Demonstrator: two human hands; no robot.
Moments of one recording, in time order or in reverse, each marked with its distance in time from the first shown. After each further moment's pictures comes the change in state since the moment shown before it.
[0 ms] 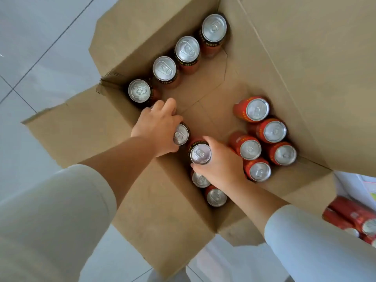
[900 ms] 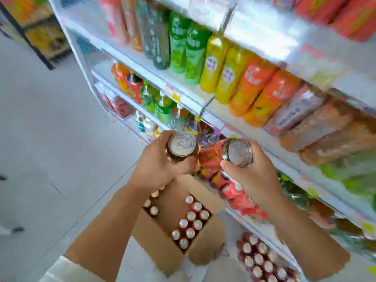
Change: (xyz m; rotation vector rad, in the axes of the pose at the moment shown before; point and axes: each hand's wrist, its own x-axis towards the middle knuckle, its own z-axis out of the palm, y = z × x) left_hand -0.402 0.124 -0.607 -0.978 0.585 0.190; right_hand -0.512 -0.247 -0.535 0.629 0.705 -0.215
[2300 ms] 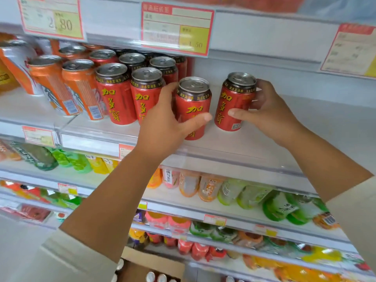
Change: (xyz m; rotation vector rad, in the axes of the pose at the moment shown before) left_hand 0.103 0.318 0.150 -0.107 -0.109 0.599; right_hand 0.067 -0.047 -0.346 -0.077 0.461 -0.144
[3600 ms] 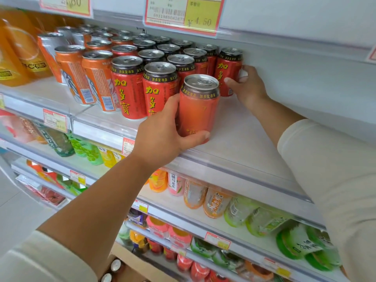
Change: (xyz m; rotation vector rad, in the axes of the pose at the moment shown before) left_hand -0.008 -0.028 0.003 0.347 0.102 0.102; right_hand 0.156 0.025 0.069 -0.031 0.101 -0.079
